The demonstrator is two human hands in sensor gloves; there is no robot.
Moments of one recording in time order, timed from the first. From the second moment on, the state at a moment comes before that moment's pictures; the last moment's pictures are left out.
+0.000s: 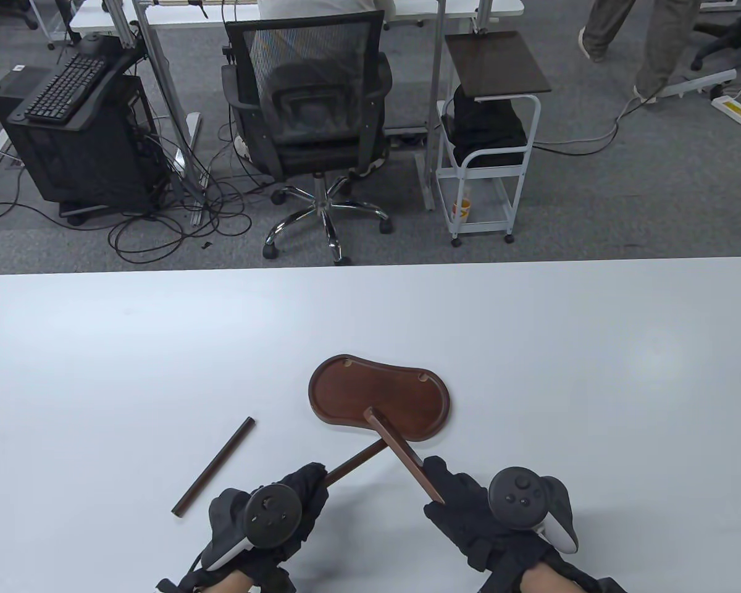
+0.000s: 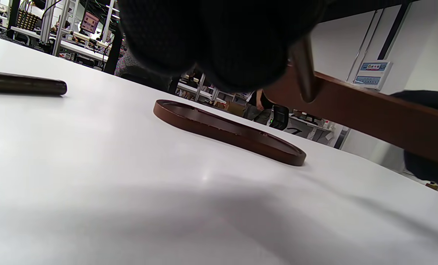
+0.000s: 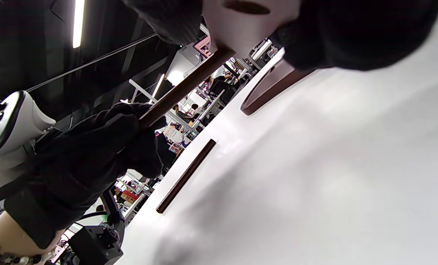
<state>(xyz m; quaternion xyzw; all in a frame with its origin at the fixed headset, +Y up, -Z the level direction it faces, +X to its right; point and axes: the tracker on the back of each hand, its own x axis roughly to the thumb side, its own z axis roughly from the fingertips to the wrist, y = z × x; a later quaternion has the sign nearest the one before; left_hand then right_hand) -0.175 -0.715 -0.254 0.00 -0.19 0.18 0.97 0.142 -0.740 -0.251 0.18 0.12 0.89 0.40</state>
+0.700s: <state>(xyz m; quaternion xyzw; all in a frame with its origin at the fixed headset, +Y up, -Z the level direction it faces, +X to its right) -0.177 -0.718 -0.254 0.02 -0.20 0.22 0.95 0.140 -0.740 -0.250 0.15 0.13 0.88 0.43</state>
